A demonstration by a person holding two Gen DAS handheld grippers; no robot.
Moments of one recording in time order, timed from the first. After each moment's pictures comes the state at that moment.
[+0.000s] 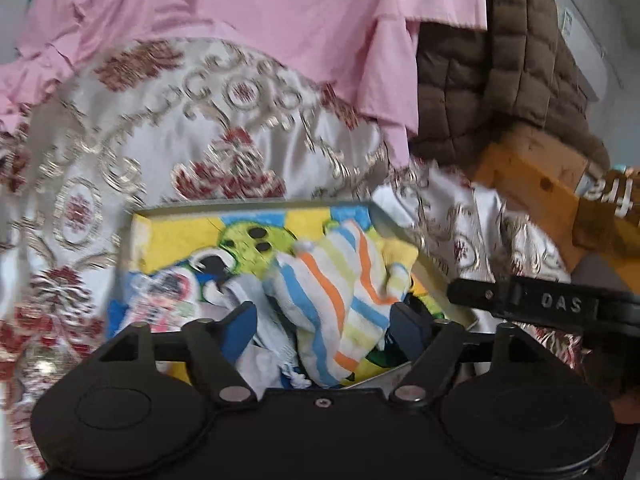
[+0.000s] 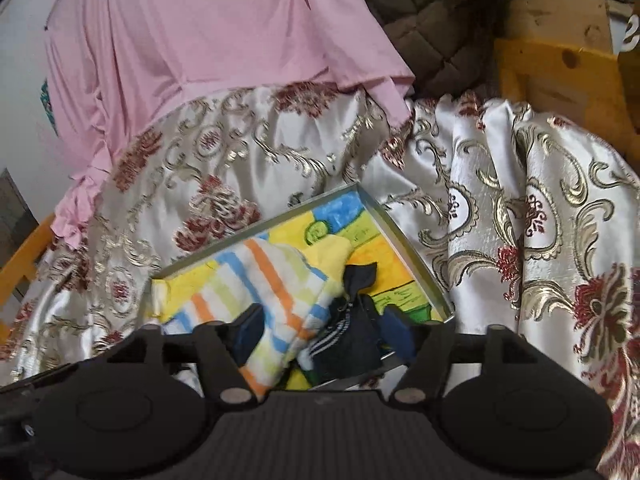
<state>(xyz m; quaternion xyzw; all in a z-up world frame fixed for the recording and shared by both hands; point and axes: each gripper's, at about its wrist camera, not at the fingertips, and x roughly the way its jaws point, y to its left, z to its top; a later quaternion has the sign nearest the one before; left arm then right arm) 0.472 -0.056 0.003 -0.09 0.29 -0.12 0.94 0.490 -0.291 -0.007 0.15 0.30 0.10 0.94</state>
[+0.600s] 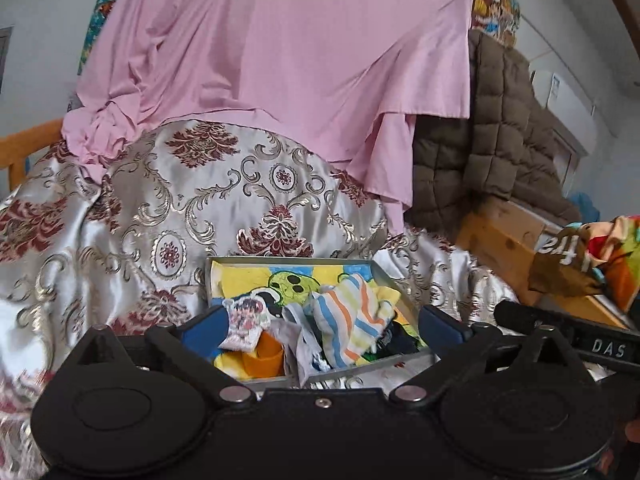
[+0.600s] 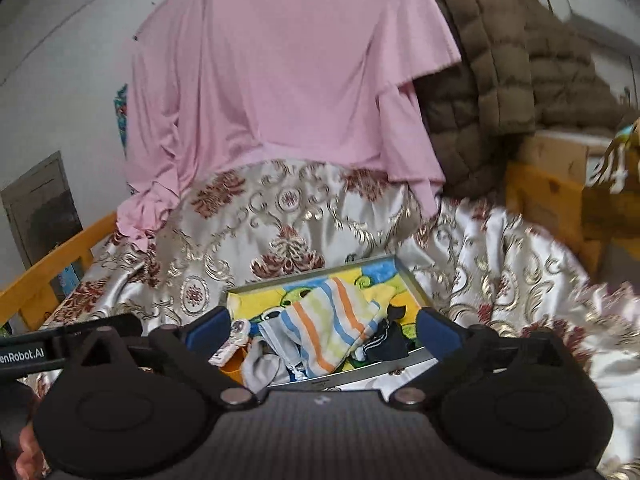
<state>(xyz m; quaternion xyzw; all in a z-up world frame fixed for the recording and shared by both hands) 0.311 0.008 0.083 -0.12 0.21 -0.10 0.97 0.318 -0.248 0.083 0.06 0.19 0.10 0.98</state>
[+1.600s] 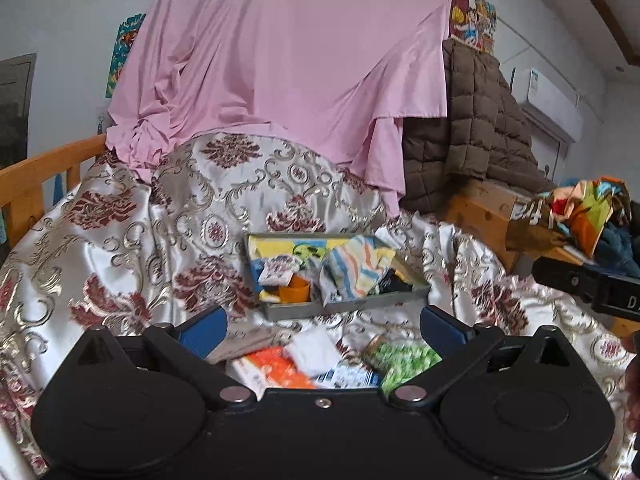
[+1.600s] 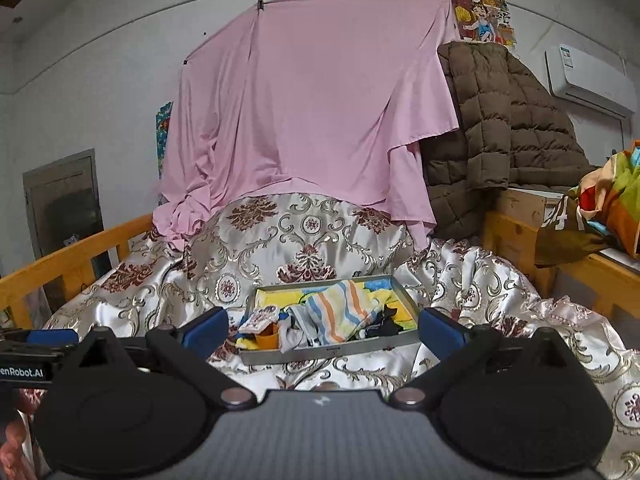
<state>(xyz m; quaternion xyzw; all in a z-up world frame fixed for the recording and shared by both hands) 0.138 0.035 0.068 -0.08 0.19 -0.08 0.97 0.147 -0.232 0.080 0.01 0.13 0.10 0.99</state>
